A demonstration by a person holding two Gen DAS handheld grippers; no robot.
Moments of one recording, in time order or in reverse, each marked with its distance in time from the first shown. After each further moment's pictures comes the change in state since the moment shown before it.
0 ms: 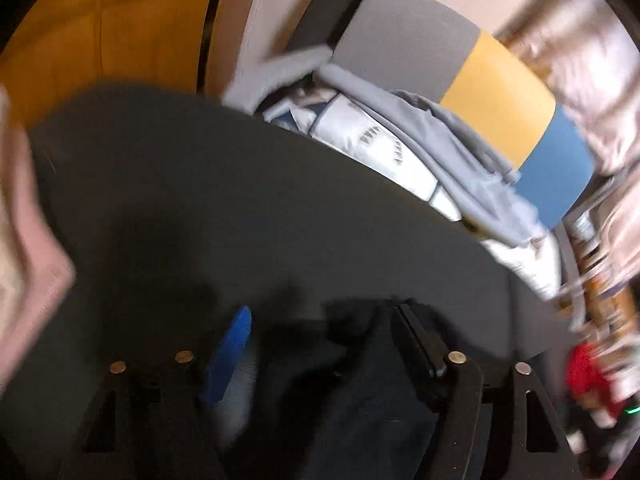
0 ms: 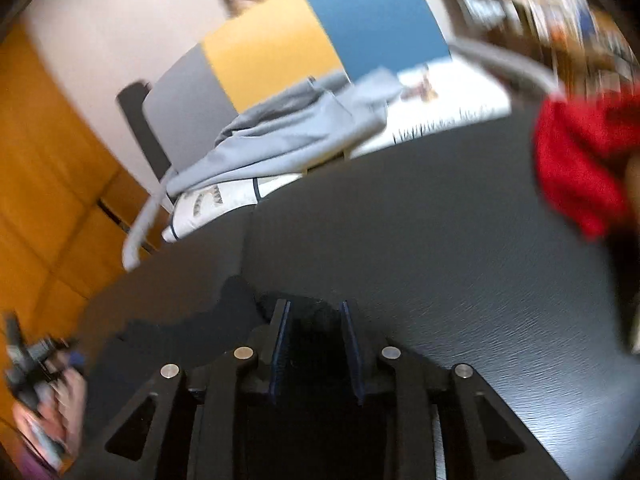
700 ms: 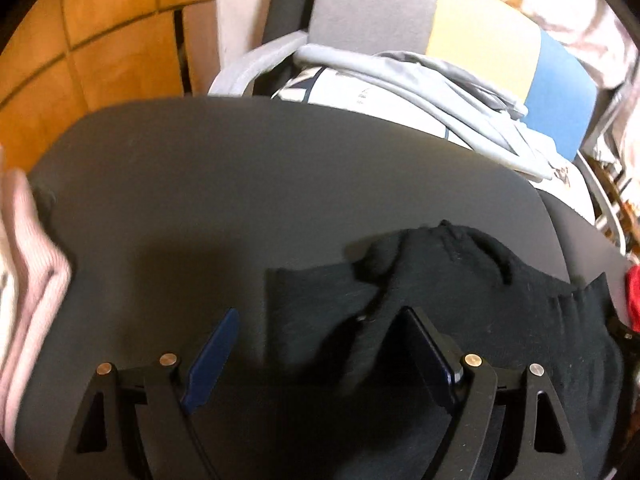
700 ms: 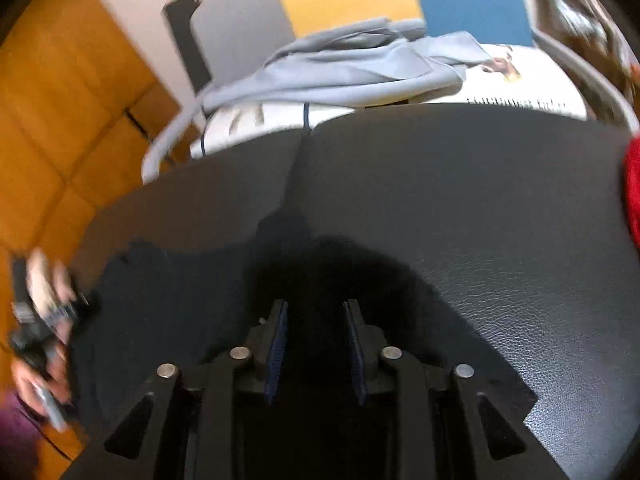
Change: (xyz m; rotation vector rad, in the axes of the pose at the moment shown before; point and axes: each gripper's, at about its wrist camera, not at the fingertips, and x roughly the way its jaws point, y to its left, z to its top) left arm 0.024 -0.009 -0.060 0.218 0.009 0.119; right arm 0.065 0.038 -0.010 -0.250 0.241 0.064
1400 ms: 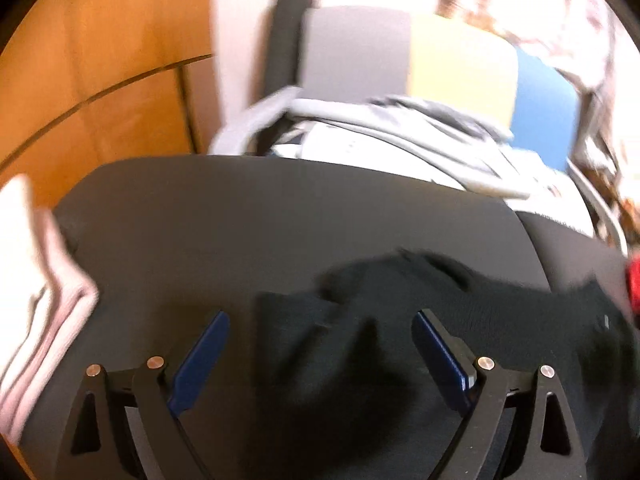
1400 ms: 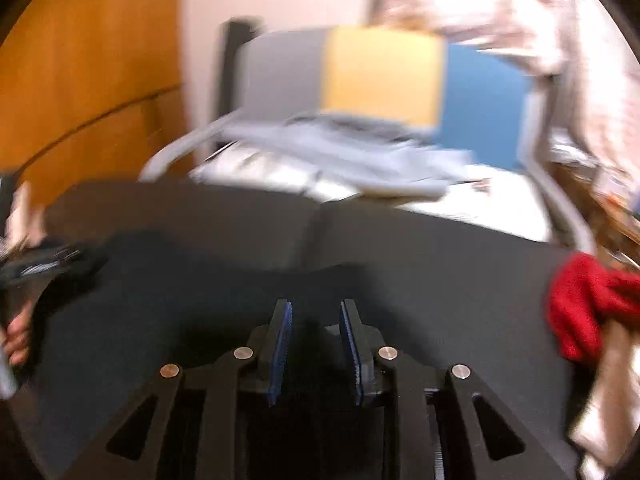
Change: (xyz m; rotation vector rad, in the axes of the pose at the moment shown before) left arm -0.035 -0.032 -0.018 0.076 -0.166 0.042; right arm -0.059 0.073 -0.035 -0.263 -0.212 -0.127
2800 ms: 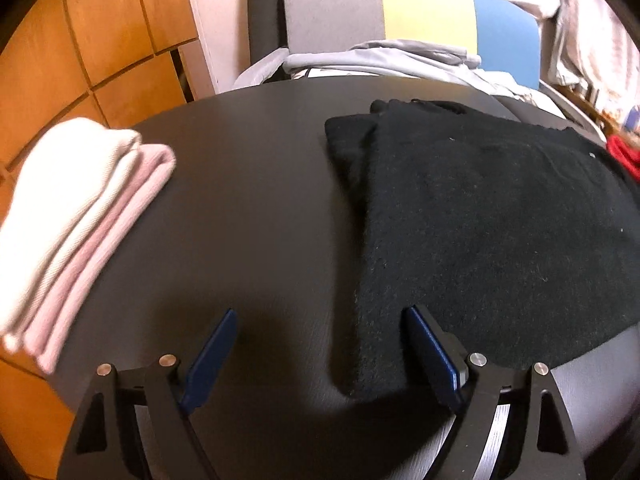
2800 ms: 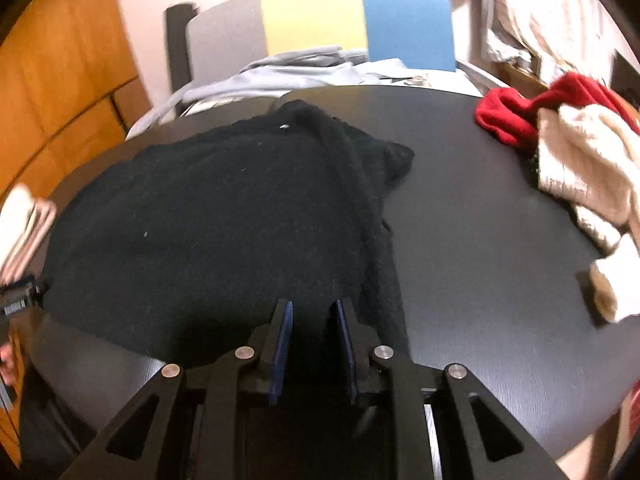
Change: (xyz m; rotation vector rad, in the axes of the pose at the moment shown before) left arm -0.089 0.072 -0.151 0.142 0.103 0.025; right arm -0.099 0.005 -0.171 0.258 0.117 -0.104
